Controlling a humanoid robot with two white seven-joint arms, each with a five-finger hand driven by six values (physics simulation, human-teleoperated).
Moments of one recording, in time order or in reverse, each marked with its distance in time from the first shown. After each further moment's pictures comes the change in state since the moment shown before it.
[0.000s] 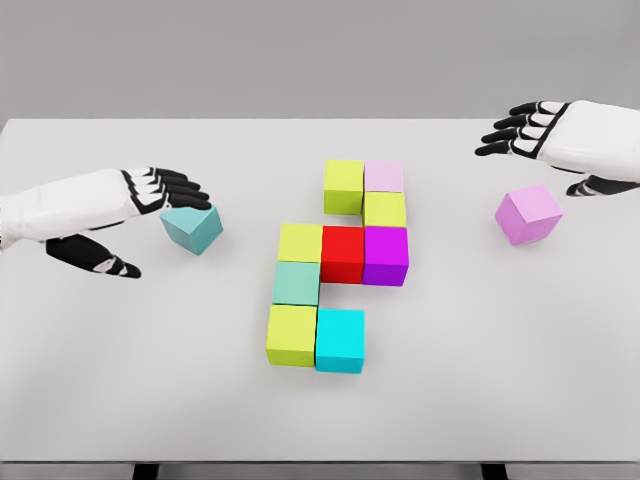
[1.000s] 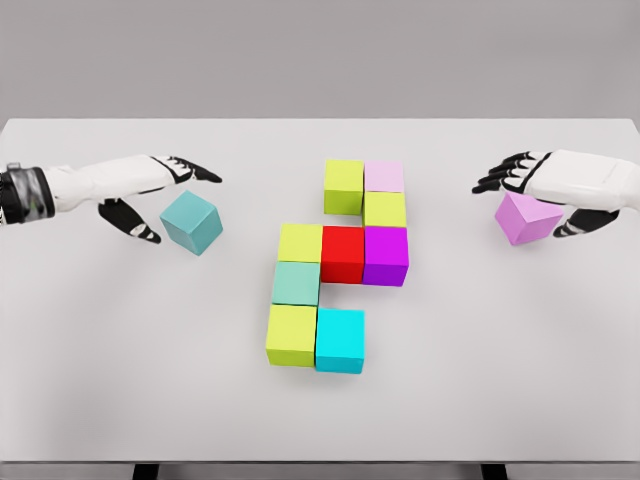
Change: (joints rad) left arm -0.334 -0.239 -0.297 0.544 -0.231 0.000 0.000; right arm -0.009 0.048 0.152 0.196 -0.025 0.000 0.000
